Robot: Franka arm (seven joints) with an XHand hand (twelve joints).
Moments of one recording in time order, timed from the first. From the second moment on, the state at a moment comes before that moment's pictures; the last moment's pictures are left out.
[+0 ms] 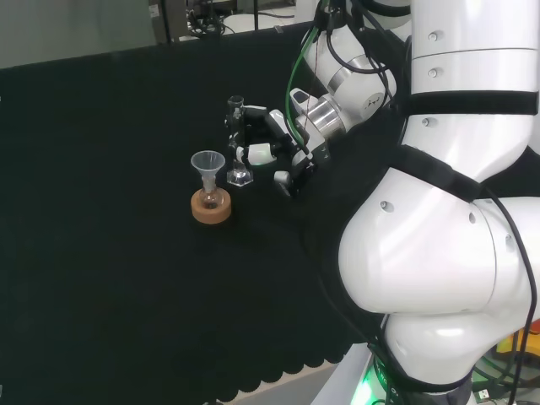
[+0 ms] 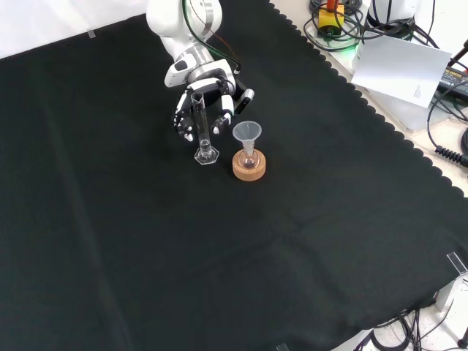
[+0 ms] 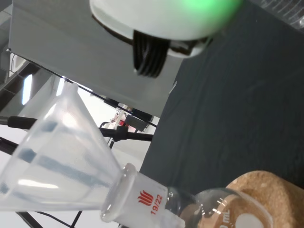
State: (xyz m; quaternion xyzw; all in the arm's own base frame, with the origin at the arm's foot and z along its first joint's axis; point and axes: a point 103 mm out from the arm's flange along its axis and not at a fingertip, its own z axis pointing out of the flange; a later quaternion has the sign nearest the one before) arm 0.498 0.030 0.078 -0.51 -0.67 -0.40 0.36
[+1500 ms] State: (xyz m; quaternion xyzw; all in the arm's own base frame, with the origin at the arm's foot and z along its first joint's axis) arm 0.503 0.030 0.083 -0.52 -0.67 -0.40 0.35
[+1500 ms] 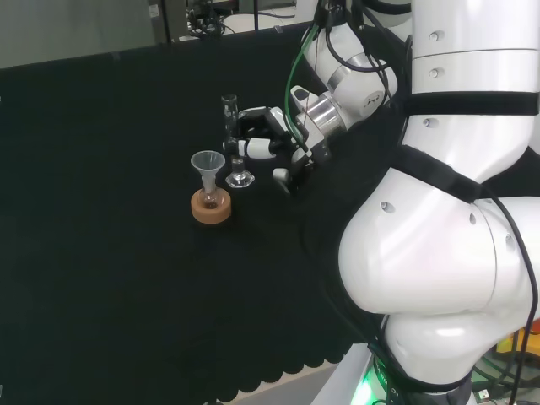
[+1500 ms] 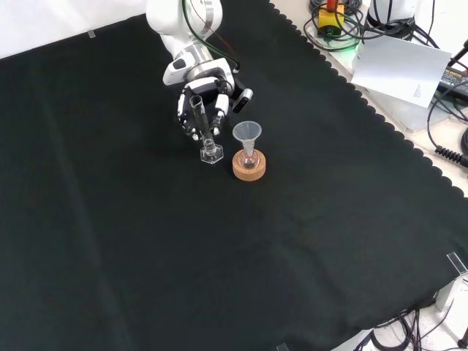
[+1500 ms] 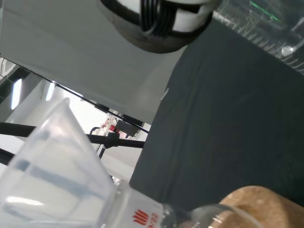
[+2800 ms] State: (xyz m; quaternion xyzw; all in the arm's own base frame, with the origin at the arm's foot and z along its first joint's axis) arm 0.493 -0.007 0.158 -0.51 -0.72 -0.36 0.30
